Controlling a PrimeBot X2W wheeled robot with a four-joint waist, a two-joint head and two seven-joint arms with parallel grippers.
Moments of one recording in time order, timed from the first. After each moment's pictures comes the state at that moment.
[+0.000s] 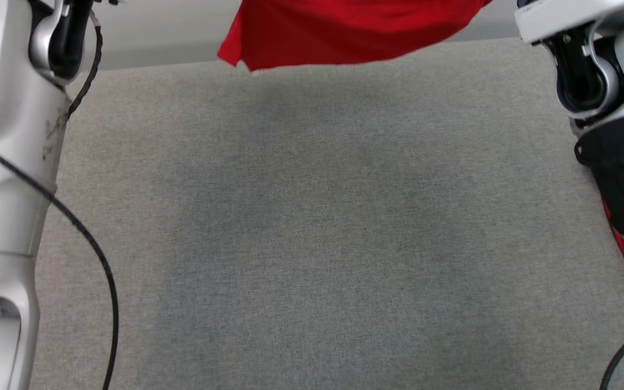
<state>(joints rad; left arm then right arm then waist) -1.24 0.24 -0.39 0.70 -0.52 -0.07 -0.16 -1.16 -0.22 0.47 0.63 0.78 0.13 -0.26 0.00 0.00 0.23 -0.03</state>
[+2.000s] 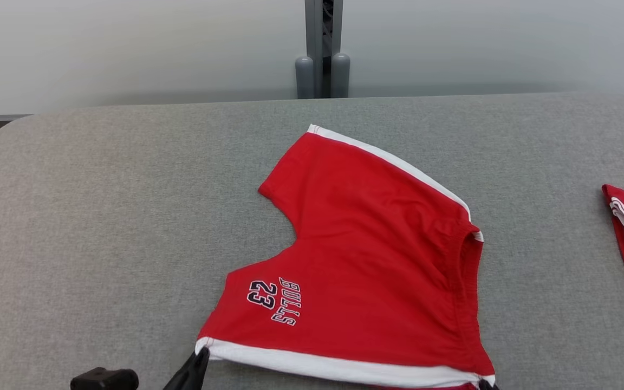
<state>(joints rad) 0.28 0.42 -0.41 -0.36 -0.69 0.26 0.15 0.21 -0.27 0.40 0.19 0.77 0.13 -0.24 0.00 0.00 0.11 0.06</state>
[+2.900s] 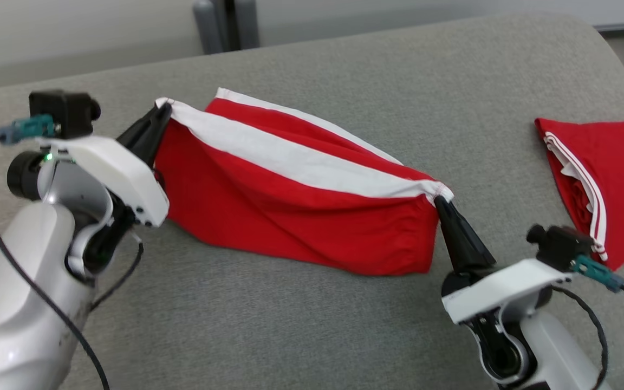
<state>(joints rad) -0.63 0.37 -0.39 0.27 -0.72 -0.01 0.25 -0.30 -0.06 0.32 0.28 0.77 0.13 -0.15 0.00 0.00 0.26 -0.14</state>
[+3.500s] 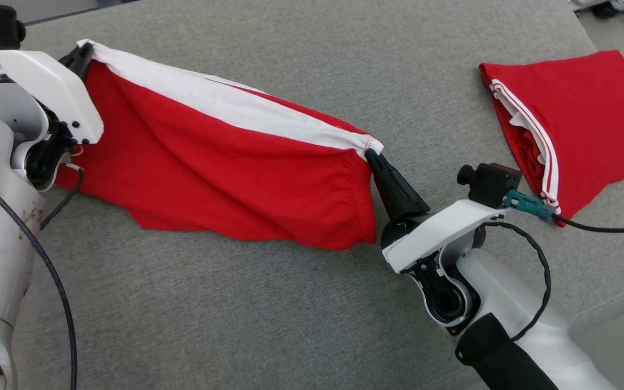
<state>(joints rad) -1.03 0.33 -0.43 0.90 -0.70 -0.11 0.19 -0.63 -0.05 0.63 0.54 1.02 0.13 -0.26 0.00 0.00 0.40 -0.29</state>
